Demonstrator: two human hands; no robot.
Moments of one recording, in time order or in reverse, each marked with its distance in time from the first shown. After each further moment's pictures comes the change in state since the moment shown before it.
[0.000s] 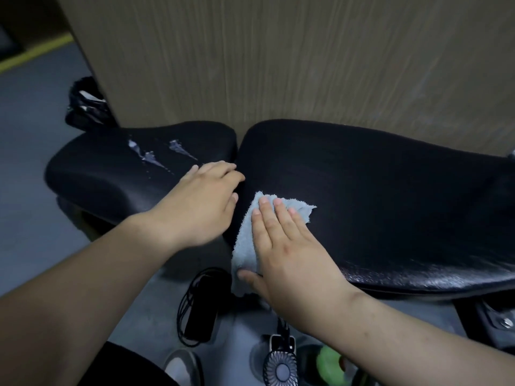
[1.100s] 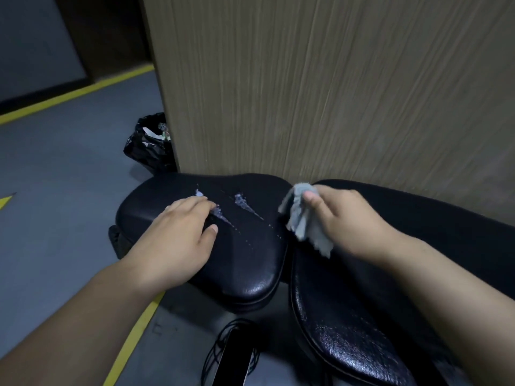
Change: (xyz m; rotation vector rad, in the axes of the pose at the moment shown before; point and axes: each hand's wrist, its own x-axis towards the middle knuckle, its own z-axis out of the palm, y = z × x) left_hand -0.028 -0.113 -0.046 -0.077 0.158 -0.309; right_hand 0.155 0.049 -0.061 0.647 0.022 0.045
